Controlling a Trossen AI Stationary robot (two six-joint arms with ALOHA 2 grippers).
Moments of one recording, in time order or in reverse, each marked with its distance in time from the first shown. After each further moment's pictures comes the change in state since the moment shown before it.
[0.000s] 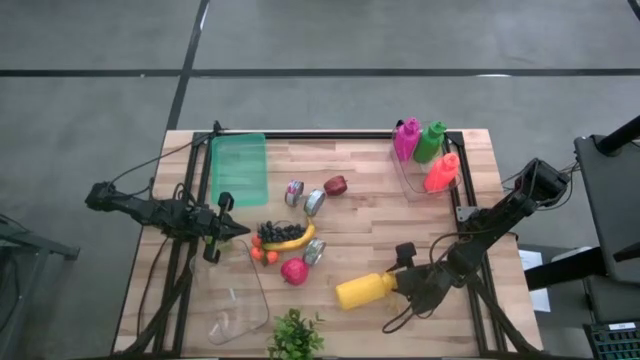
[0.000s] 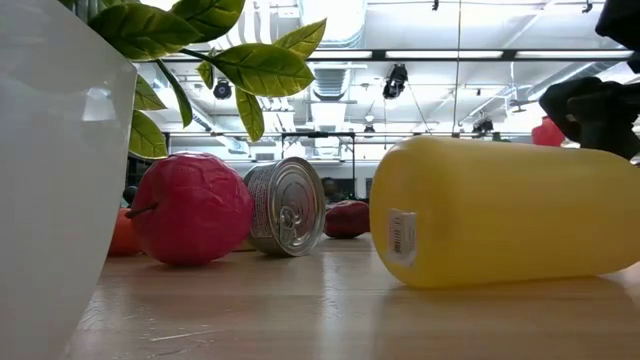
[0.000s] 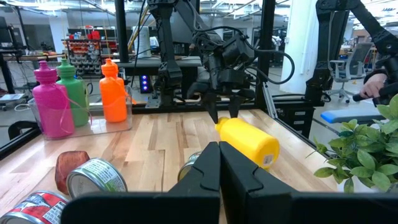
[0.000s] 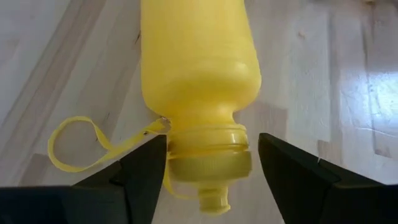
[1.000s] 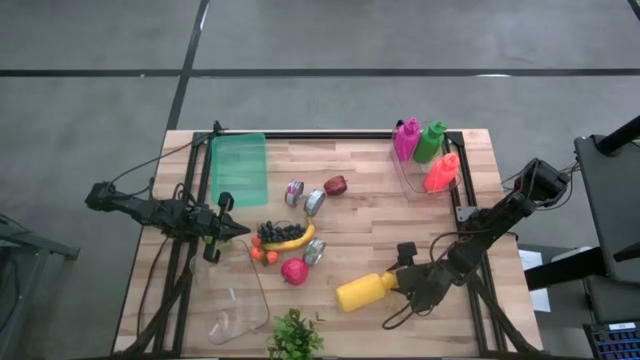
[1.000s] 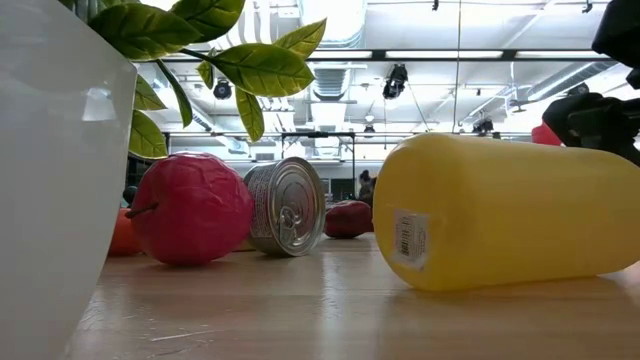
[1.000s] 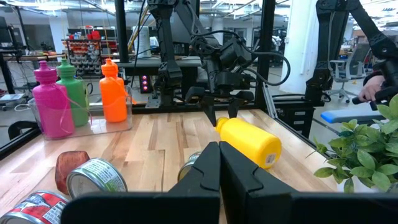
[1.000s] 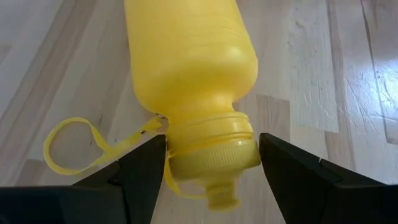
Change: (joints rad) left arm 0.000 0.000 0.000 0.000 0.000 0.000; right arm 0.000 -0.001 -0.056 0.082 0.000 0.049
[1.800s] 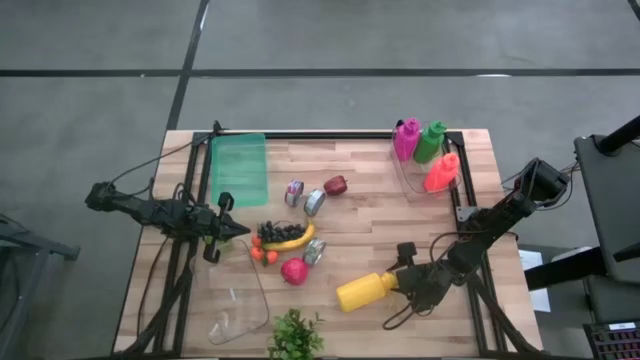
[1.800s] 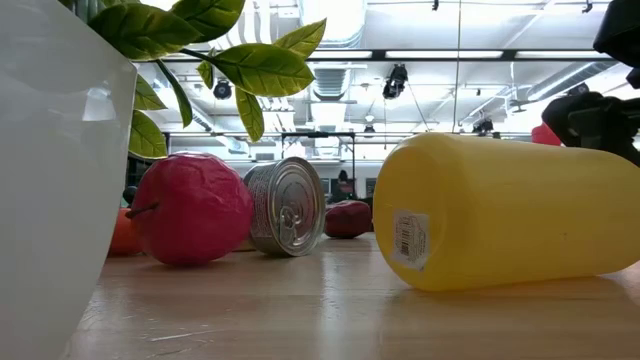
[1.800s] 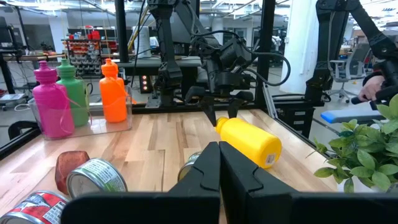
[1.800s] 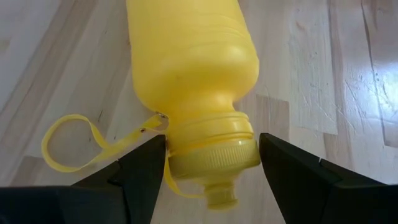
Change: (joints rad) left arm 0.000 0.000 0.000 0.000 0.000 0.000; right arm 0.000 0.000 0.000 -0.002 0.000 -0.028
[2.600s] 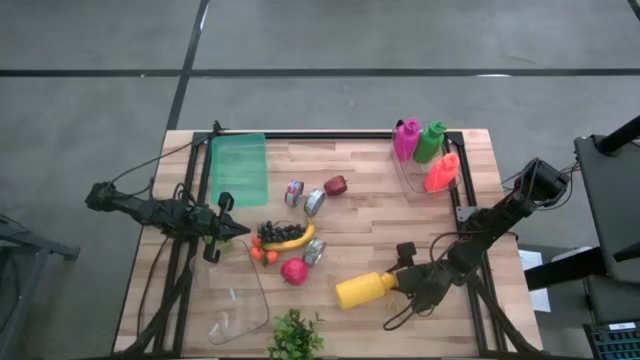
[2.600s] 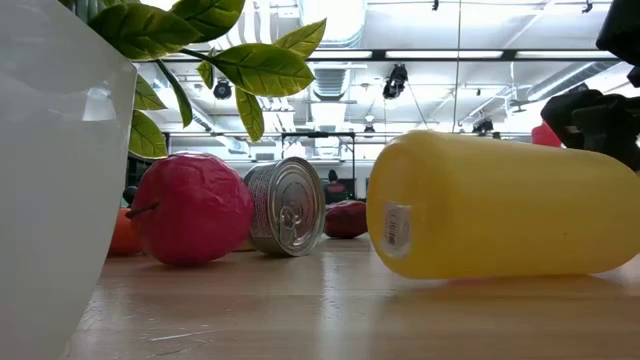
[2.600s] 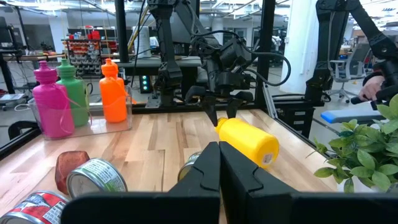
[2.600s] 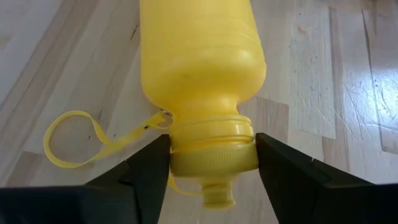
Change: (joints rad) left arm 0.000 0.000 0.000 0.000 0.000 0.000; right arm 0.000 0.000 0.000 0.002 0.000 -0.022
